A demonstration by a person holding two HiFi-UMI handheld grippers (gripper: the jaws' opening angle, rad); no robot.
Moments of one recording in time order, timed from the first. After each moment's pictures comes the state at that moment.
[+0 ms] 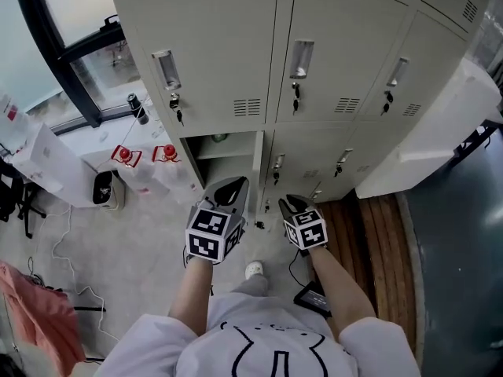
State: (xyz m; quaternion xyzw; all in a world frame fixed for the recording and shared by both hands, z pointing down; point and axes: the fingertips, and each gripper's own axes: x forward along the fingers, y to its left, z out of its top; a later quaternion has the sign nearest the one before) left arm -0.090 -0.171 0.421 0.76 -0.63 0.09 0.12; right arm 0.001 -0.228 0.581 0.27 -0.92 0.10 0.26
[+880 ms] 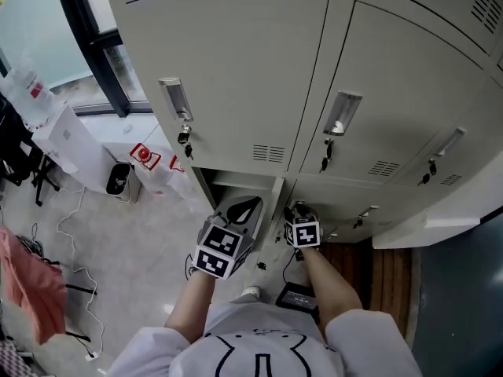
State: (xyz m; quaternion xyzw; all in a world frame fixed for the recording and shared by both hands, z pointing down) left arm -0.127 -0.261 0.437 0.73 -0.67 0.12 0.11; right arm -0.082 -0.375 0.659 0.26 -0.91 0.13 0.29
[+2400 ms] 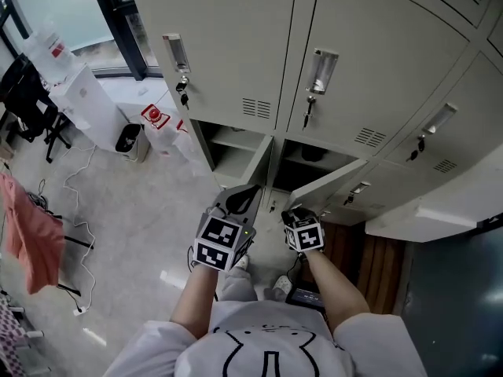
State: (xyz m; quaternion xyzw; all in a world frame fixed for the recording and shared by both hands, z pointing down) left arm -0.036 -0.215 0.431 0.67 -0.72 0.09 0.15; right arm 0.027 -0.284 0.668 0.13 -0.92 0.12 0.36
